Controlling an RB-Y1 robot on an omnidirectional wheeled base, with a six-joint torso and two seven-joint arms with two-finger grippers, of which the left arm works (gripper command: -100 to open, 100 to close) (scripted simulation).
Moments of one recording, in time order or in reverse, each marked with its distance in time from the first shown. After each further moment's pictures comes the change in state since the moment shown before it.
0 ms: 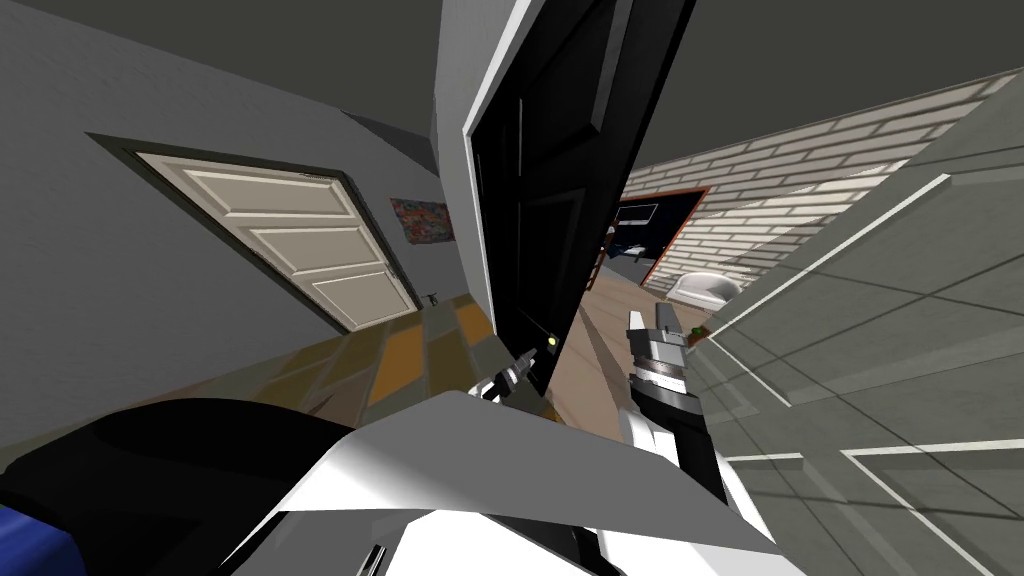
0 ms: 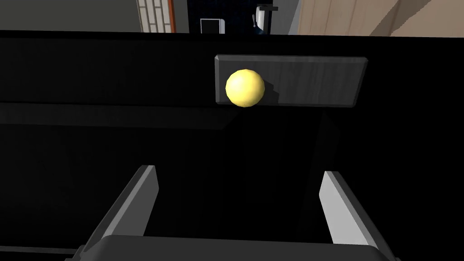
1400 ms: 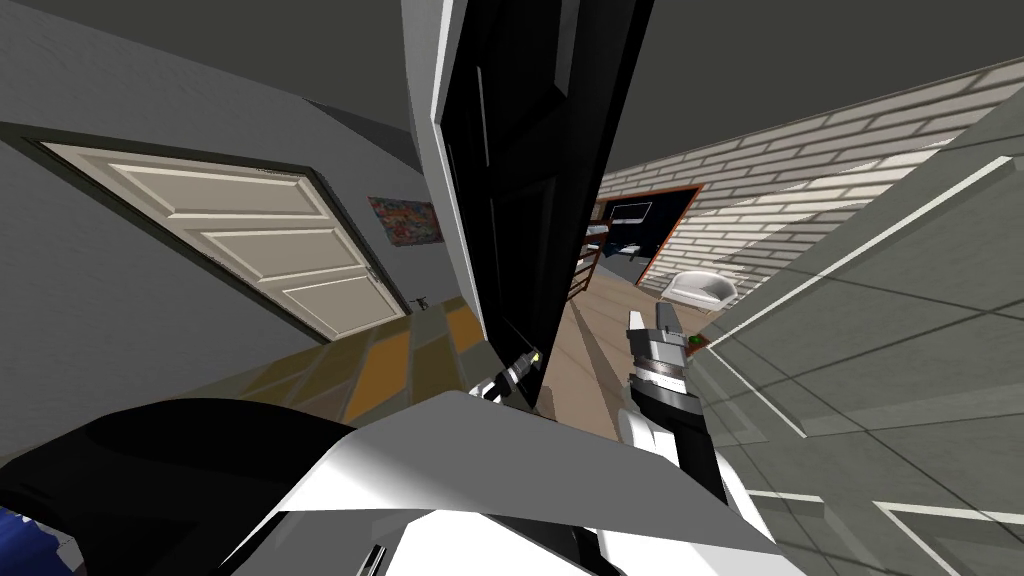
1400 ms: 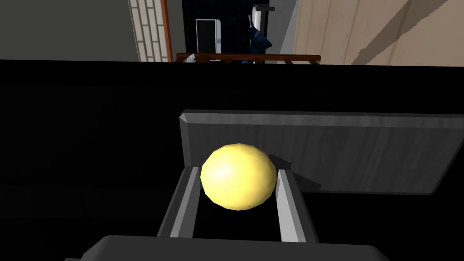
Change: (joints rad) arm -0.011 -0.019 0.018 0.031 0.010 -0.001 -0.022
